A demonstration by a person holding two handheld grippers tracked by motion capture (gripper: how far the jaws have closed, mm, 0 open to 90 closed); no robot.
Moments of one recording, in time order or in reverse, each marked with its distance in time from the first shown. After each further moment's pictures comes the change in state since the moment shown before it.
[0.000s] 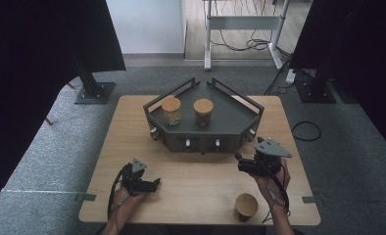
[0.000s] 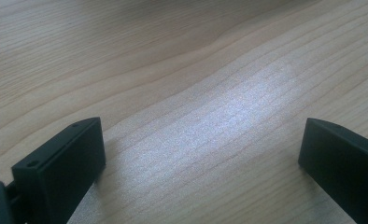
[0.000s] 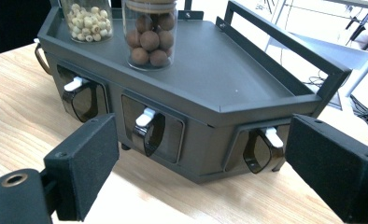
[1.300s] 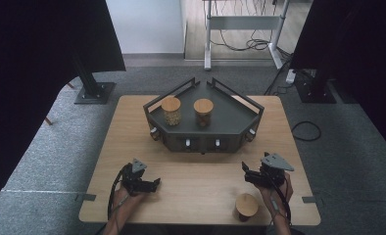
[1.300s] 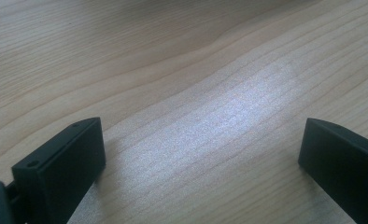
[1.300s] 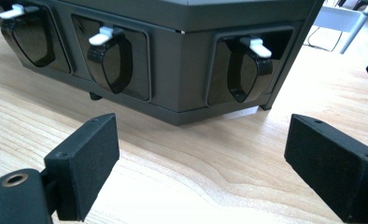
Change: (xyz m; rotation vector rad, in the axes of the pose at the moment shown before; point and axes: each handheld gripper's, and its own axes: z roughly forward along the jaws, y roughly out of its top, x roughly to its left) left arm 0.000 0.000 0.000 0.000 0.000 0.002; right arm -0.007 -0.059 0.013 0.070 -0.054 0.073
